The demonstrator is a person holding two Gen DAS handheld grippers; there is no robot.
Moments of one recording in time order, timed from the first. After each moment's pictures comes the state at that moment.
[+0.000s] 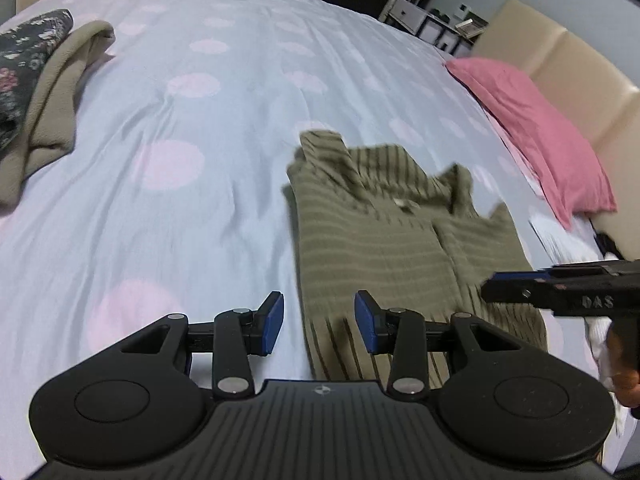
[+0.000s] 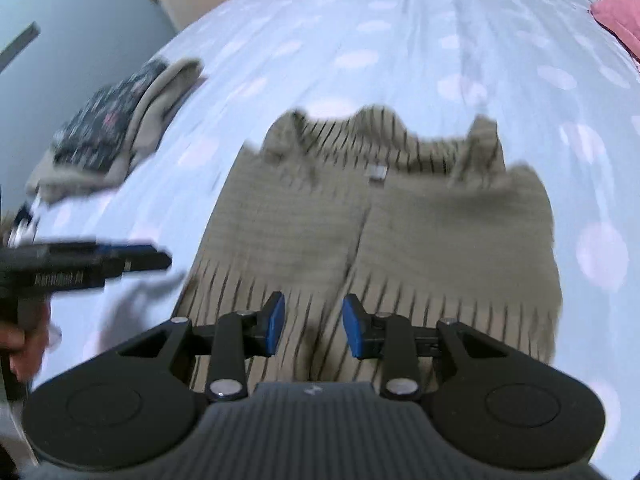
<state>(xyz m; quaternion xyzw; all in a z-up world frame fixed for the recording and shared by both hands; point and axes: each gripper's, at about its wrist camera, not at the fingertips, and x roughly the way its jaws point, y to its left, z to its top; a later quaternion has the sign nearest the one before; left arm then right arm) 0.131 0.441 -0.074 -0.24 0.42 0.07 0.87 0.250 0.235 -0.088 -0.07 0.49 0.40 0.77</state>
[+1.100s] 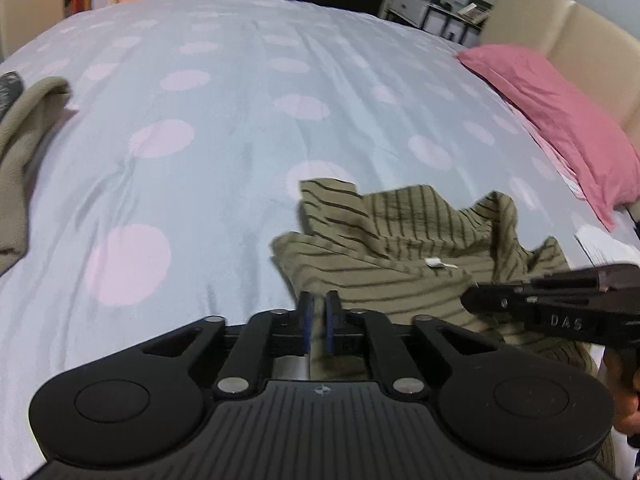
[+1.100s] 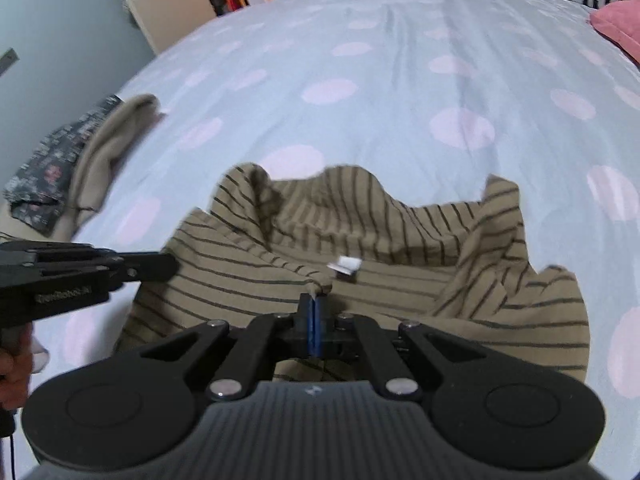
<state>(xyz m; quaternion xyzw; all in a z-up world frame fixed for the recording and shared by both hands) 0.214 0.443 -0.083 -0.16 0.42 0.10 0.88 0.311 0.282 -0.128 -0.06 0.46 0.37 0.80</state>
